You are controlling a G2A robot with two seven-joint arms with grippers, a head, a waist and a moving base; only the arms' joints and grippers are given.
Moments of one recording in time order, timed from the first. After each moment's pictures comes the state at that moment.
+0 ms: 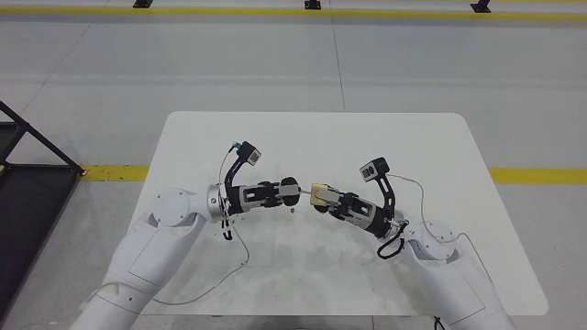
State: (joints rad) left arm 1.21 -1.09 -1.11 -1.49 -0.52 -0.37 -1.06; right arm -1.41 -1.14 1.15 -1.58 0.55 -0.40 0.89
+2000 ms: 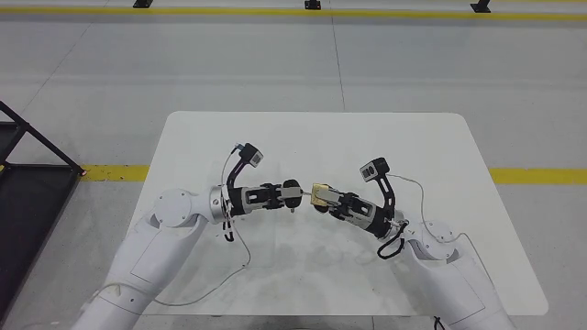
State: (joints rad) left arm 1.22 -1.09 -1.11 -1.50 -0.50 -0.36 -1.06; right arm -1.41 -1.14 1.15 -1.58 0.55 -0.40 0.89
